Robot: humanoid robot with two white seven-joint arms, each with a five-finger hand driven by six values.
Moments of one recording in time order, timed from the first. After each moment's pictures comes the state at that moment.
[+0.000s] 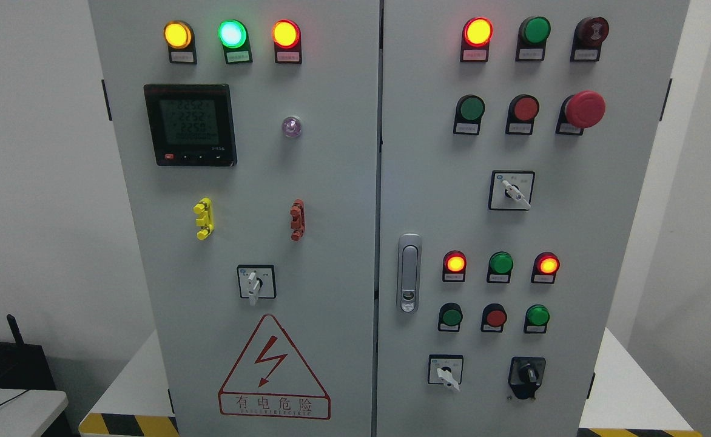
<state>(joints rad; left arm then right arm) 0.07 0.15 0.18 -1.70 0.00 -0.23 0.07 0.09 0.12 0.00 -0.13 0.00 0.00 0.00</state>
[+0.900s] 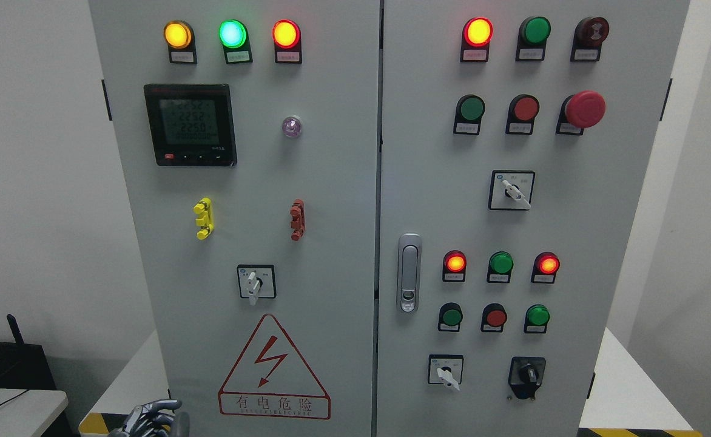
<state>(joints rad) -0.07 0.14 -0.10 -1.79 -0.08 -0.03 0.34 0.09 0.12 0.00 -0.13 0.00 0.00 0.00</state>
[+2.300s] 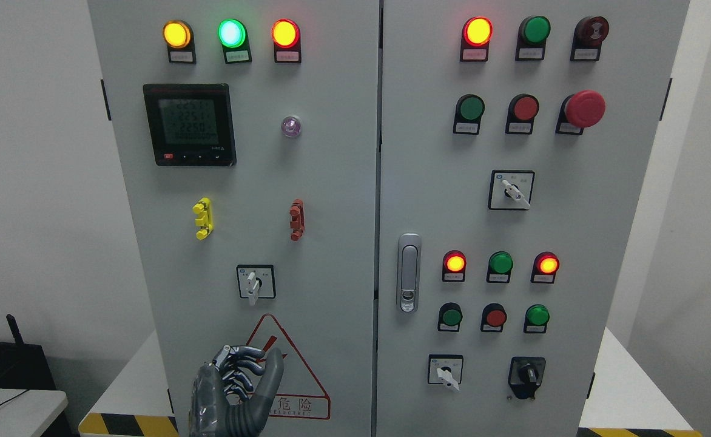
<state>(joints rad) -0.28 -0.04 -0.23 -1.81 -0.24 0.30 0.44 0.09 0.12 0.00 -0.13 0.00 0.00 0.00</state>
